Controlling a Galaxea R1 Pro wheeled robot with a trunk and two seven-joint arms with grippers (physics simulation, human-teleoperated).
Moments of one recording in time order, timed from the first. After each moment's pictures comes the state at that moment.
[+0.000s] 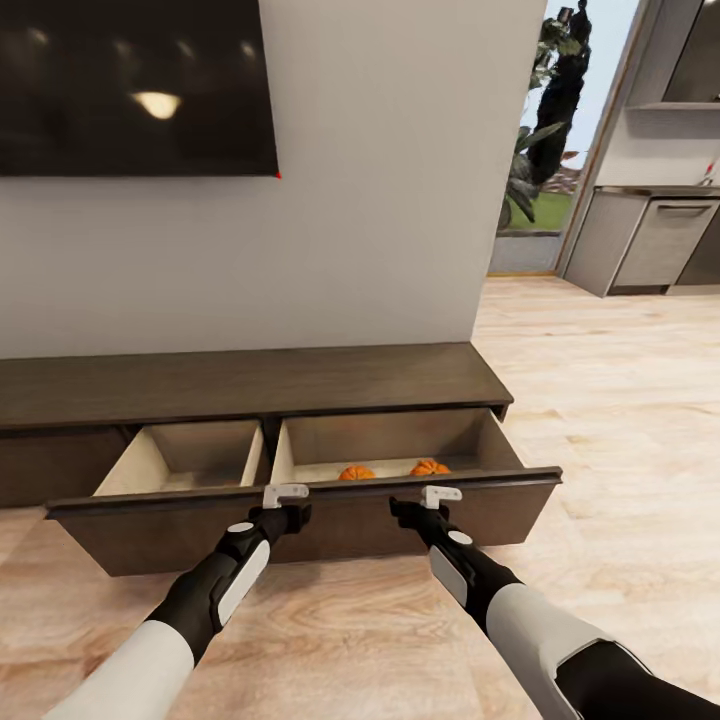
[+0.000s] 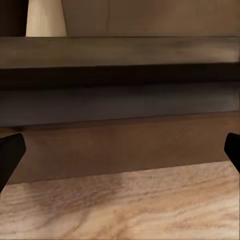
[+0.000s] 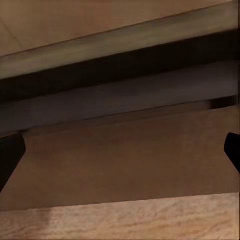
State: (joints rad) left arm -0.63 0.01 -0.35 -0.80 0.39 0.32 0.17; right arm -0.81 0.11 0.35 -0.28 -0.45 -0.13 -0.03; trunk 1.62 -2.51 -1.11
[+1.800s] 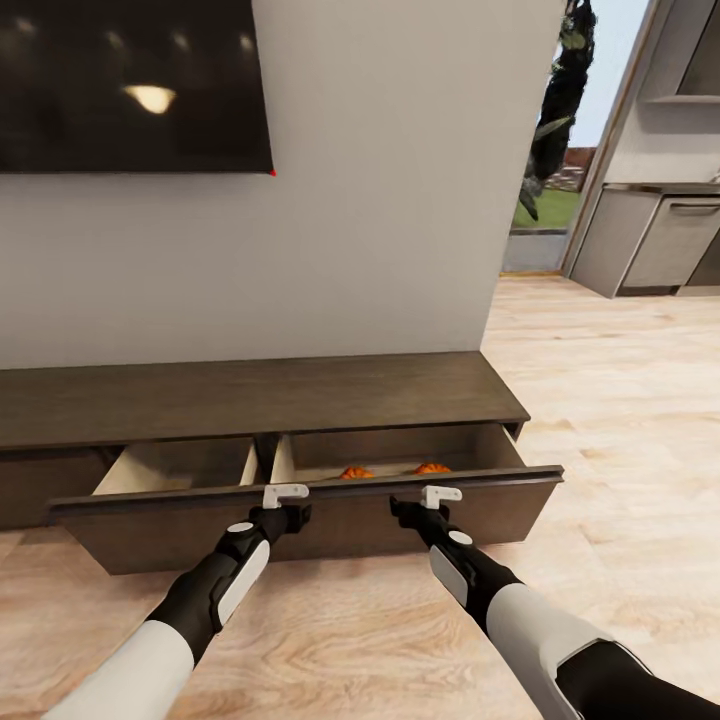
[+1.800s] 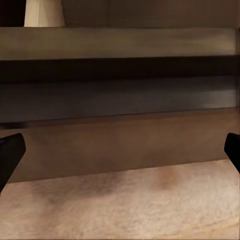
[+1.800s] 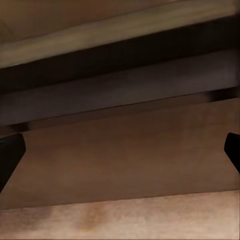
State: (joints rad) left arm -0.63 0.01 -0.35 -0.80 0.39 0.32 0.17; right arm -0.81 0.11 0.35 -0.28 -0.45 -0.13 -0.03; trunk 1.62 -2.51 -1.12
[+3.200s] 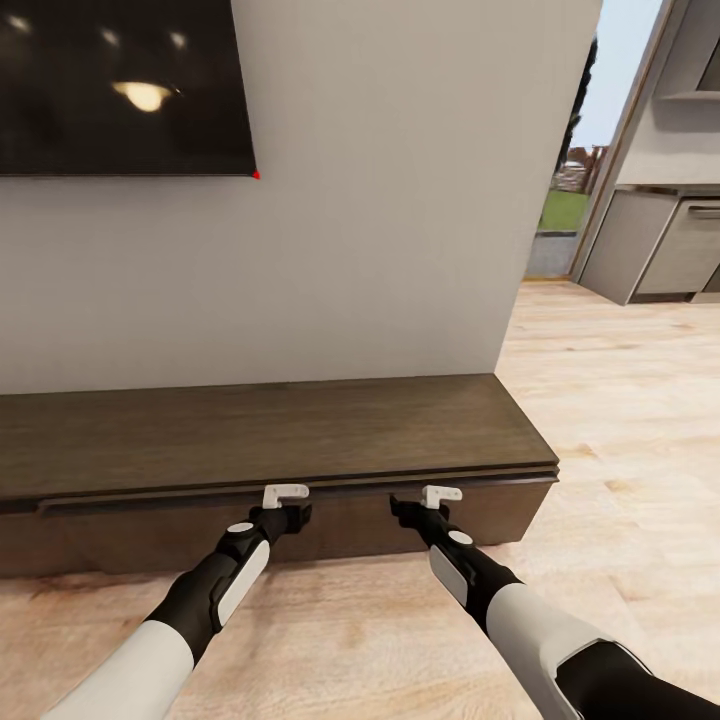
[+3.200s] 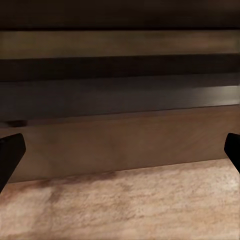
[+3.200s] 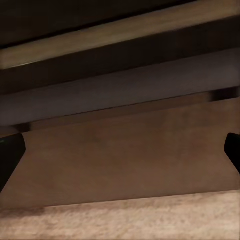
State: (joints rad) left arm -0.63 0.01 -0.35 -0.80 0.39 0.32 0.17; right arm -0.81 0.11 0.34 -0.28 -0.45 -0.13 -0.03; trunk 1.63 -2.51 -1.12
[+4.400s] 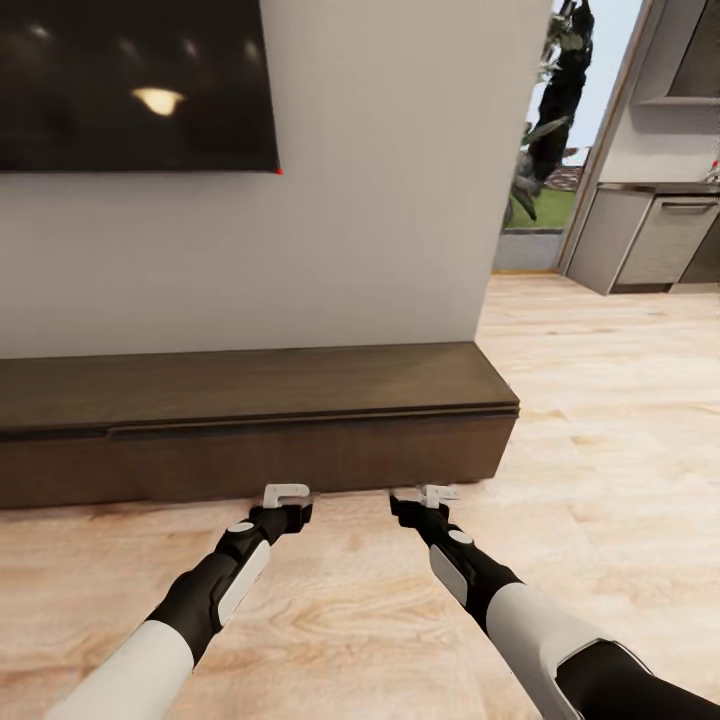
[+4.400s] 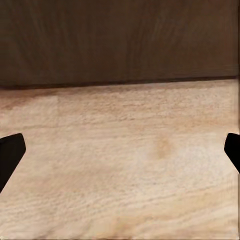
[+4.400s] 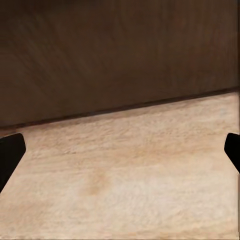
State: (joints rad) left arm -0.63 0.01 -0.35 -0.81 0.39 0.32 0.16; right arm -0.81 0.11 0.34 -0.29 -0.45 -0.13 -0.03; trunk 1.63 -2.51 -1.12
